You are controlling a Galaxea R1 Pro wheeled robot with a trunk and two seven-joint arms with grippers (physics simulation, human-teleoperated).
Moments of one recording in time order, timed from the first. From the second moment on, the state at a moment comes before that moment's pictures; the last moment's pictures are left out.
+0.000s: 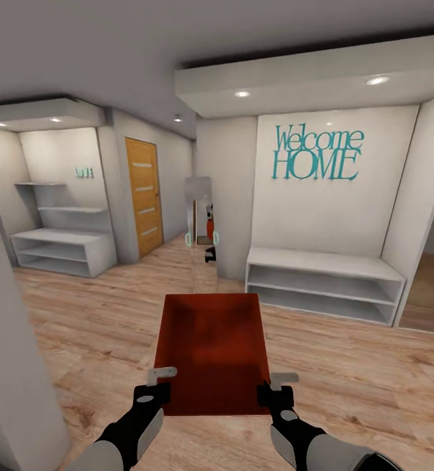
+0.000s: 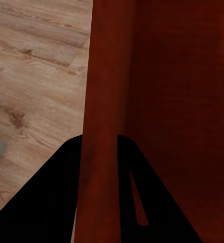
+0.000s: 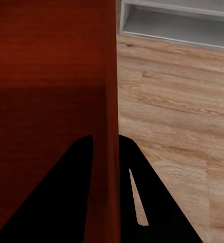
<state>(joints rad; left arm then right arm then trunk) -0.58 -0.12 -0.14 -0.37 0.15 0.07 0.33 -0.67 0.13 0.55 -0.04 -0.48 -0.32 -0.21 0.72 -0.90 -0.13</state>
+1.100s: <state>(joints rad) -0.58 -0.12 -0.14 -0.37 0.15 0.07 0.33 -0.67 0.13 0.55 -0.04 -0.48 -0.32 -0.21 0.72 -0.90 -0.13</state>
